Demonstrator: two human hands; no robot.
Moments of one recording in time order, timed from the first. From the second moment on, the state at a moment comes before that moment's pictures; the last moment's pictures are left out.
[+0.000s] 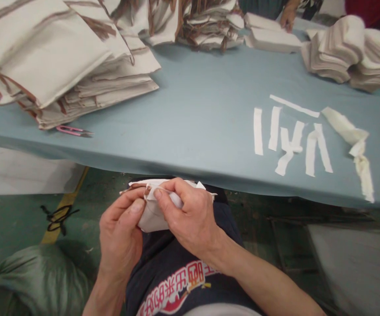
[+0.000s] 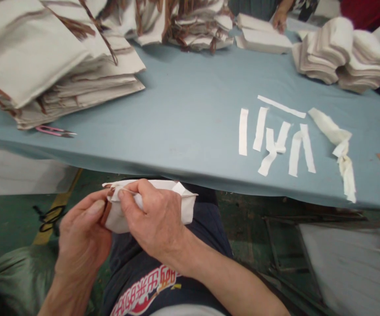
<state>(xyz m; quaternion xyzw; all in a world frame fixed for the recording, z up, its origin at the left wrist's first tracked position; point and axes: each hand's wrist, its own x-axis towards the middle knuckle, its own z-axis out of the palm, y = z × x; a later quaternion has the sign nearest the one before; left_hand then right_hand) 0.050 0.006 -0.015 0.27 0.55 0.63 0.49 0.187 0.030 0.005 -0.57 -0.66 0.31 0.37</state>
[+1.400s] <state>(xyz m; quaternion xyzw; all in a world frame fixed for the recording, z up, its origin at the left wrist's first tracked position) 0.058 -0.017 -0.026 0.35 0.58 0.61 0.40 0.206 0.044 0.002 -0.39 -0.73 0.33 0.45</state>
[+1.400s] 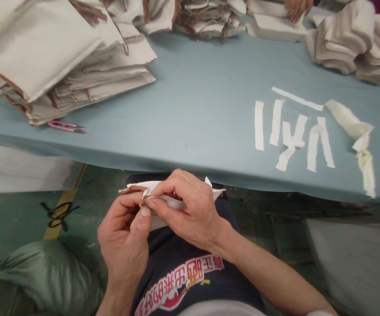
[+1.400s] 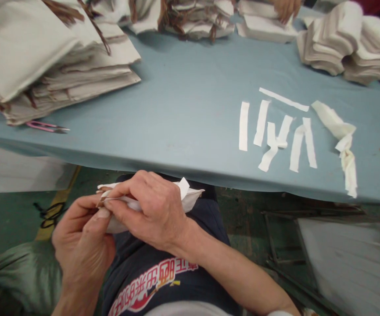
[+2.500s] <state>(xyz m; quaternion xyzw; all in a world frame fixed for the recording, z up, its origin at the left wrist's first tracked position) 0.041 0.016 -0.008 0.53 0.58 0.50 0.37 0.204 0.059 -0.011 -0.49 -0.55 0.60 0.31</state>
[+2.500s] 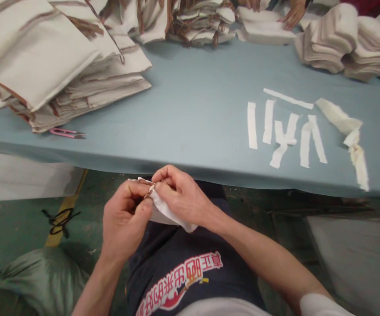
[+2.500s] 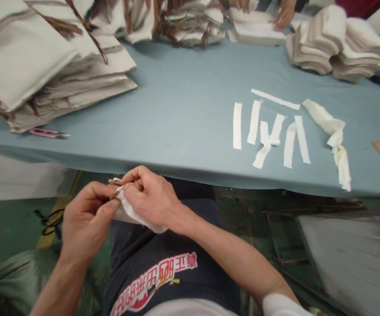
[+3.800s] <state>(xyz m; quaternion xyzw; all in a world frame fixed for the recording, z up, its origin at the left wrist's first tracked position) 0.005 0.024 0.043 0.79 0.38 0.44 0.20 0.231 0.106 0.051 -0.16 -0.61 0.76 0.15</state>
